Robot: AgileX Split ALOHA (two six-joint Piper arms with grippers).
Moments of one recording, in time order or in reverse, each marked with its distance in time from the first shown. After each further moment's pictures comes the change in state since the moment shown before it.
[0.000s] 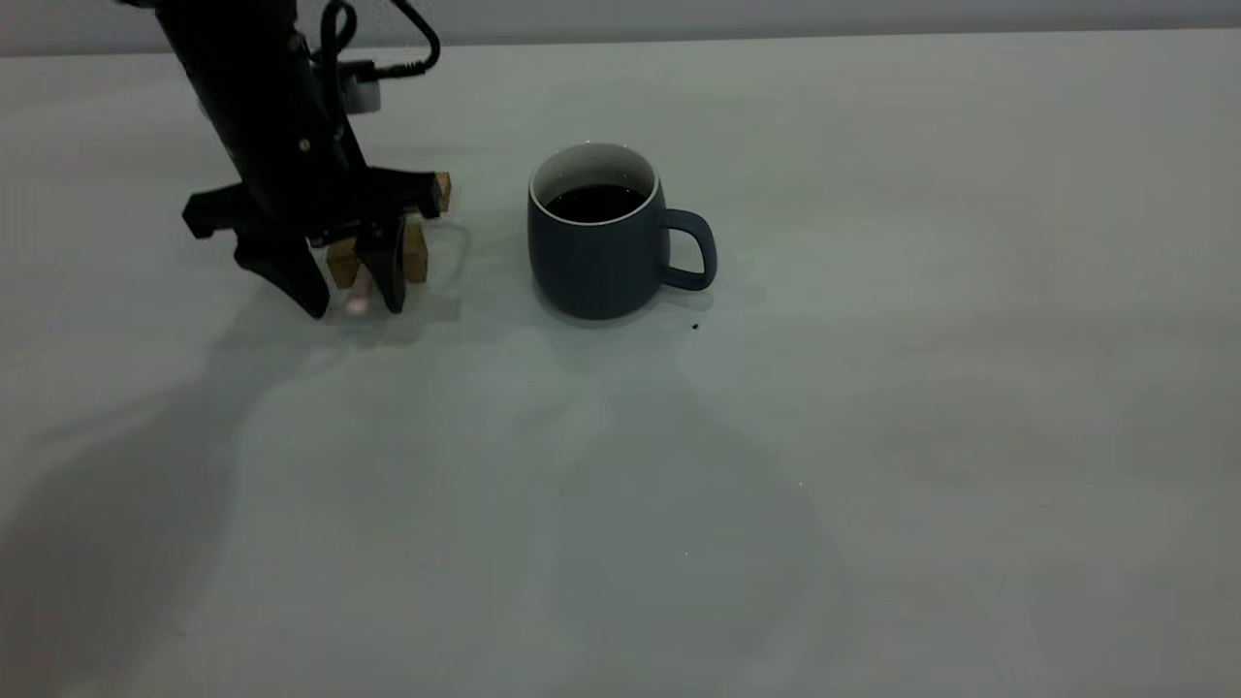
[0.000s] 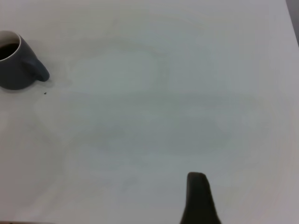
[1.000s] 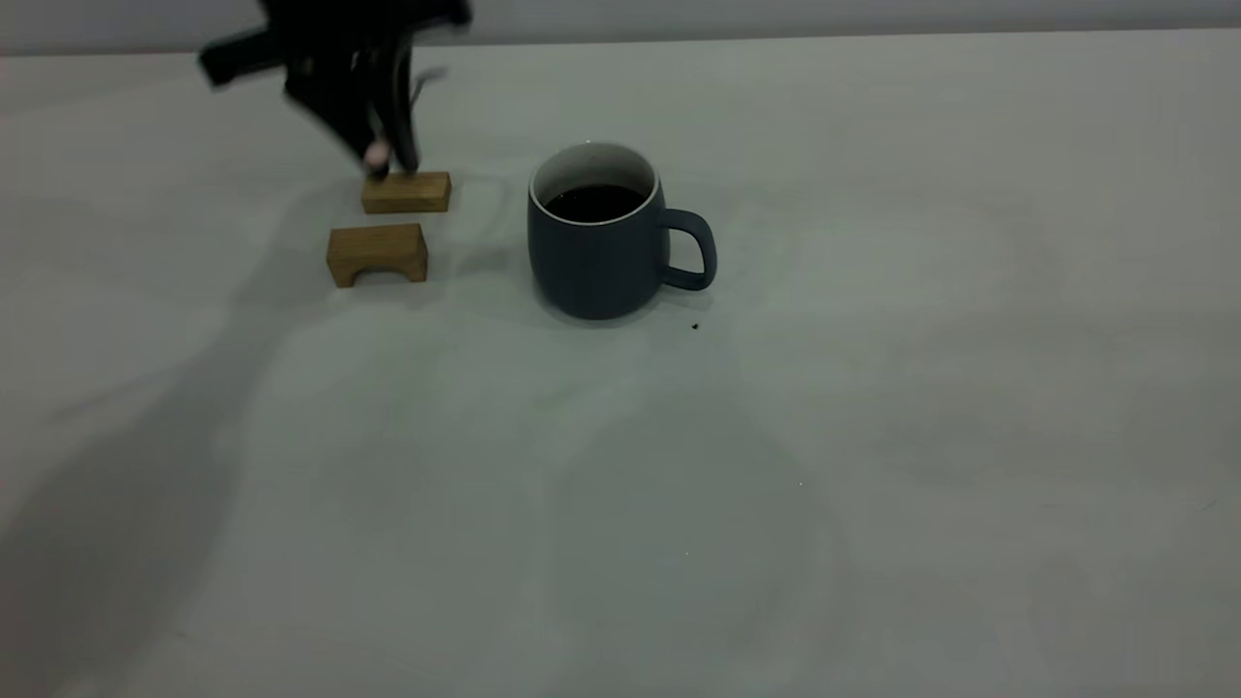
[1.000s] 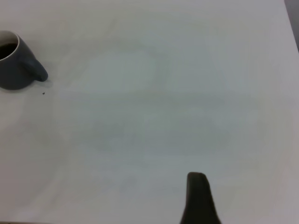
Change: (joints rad) left arm 0.000 0.006 -0.467 -0.170 0.594 -0.001; right arm 0.000 0.000 0.000 -0.005 0.000 0.000
